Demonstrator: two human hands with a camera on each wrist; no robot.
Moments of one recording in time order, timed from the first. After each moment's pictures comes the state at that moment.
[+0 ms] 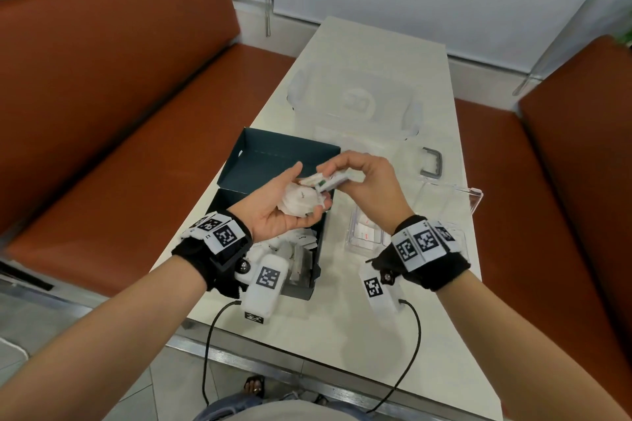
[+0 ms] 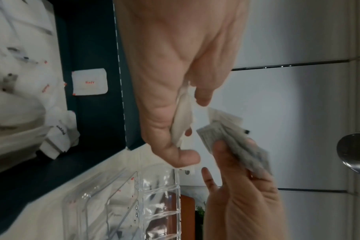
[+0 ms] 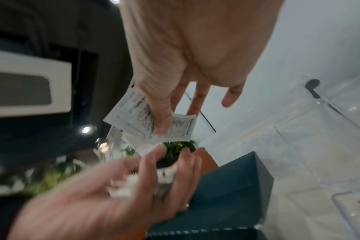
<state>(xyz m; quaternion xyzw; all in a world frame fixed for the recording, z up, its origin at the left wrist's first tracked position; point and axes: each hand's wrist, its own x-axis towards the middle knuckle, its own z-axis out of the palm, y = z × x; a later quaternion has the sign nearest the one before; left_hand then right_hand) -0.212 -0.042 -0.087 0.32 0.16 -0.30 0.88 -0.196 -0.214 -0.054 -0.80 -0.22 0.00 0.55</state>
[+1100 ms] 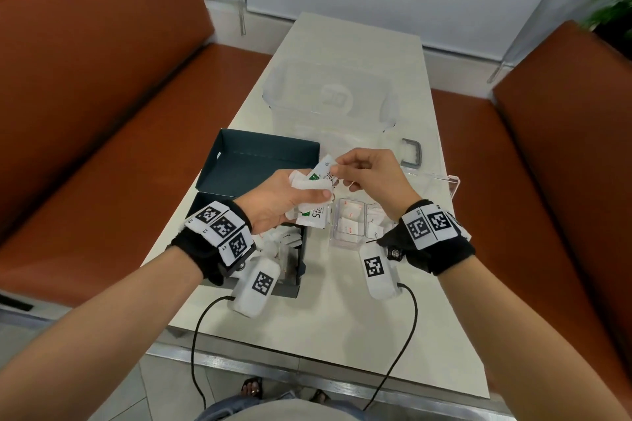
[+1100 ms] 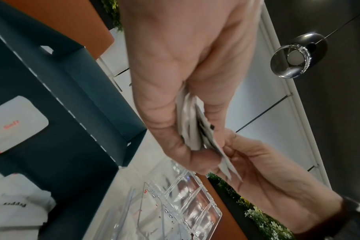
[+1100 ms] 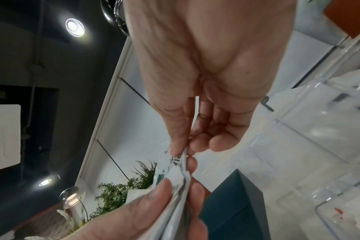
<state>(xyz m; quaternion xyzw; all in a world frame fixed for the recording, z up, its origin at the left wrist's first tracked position) -0.205 -0.068 -0.083 0.61 0.01 -0.25 0.75 -0.180 -0.249 -0.055 -0.82 -0.05 0.06 0.57</state>
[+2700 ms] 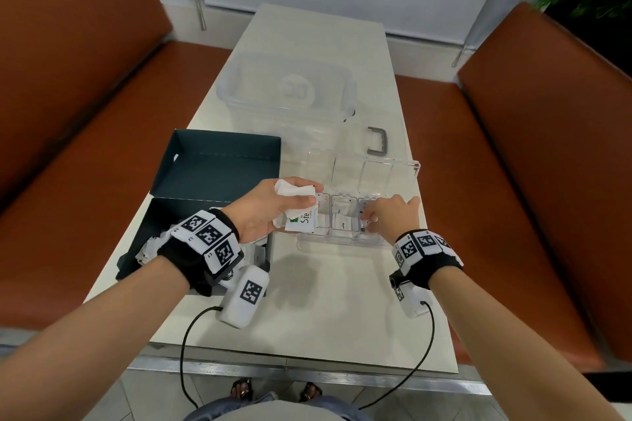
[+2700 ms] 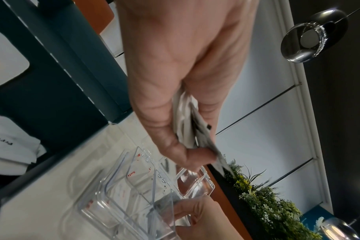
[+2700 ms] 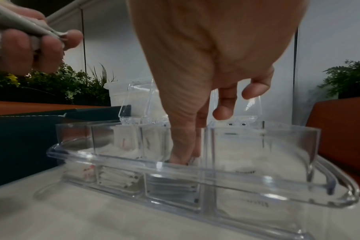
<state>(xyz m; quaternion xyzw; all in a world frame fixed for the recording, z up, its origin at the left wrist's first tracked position) -0.206 -0.110 -0.096 0.61 0.01 -0.29 0.73 -0.191 -0.358 -0.143 -0.99 -0.02 0.10 -0.04</state>
